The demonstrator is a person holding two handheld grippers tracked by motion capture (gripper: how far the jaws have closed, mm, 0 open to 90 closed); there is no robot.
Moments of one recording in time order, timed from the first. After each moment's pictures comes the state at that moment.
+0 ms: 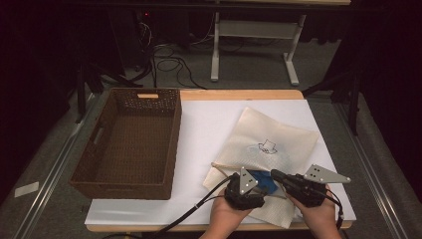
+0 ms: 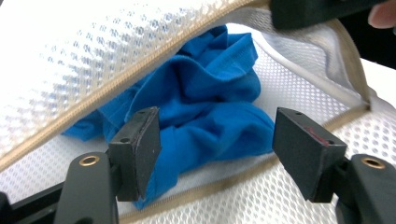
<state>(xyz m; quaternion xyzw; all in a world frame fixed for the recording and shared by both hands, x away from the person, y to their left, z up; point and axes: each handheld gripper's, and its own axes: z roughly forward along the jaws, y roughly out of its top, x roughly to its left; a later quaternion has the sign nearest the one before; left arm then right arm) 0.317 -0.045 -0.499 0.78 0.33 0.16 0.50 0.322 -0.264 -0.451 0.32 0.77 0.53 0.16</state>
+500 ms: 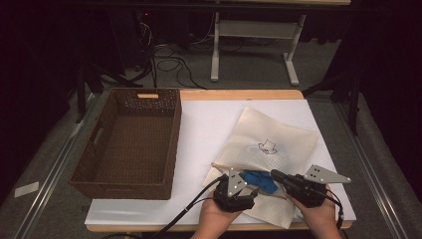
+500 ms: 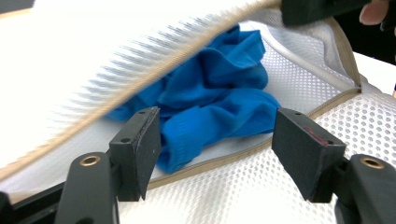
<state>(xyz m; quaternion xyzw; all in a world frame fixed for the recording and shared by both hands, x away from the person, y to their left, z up) 0.309 -0.010 -0.485 0.78 0.34 0.17 0.50 0.321 -0.265 -0.451 0.32 0.77 0.53 0.15</state>
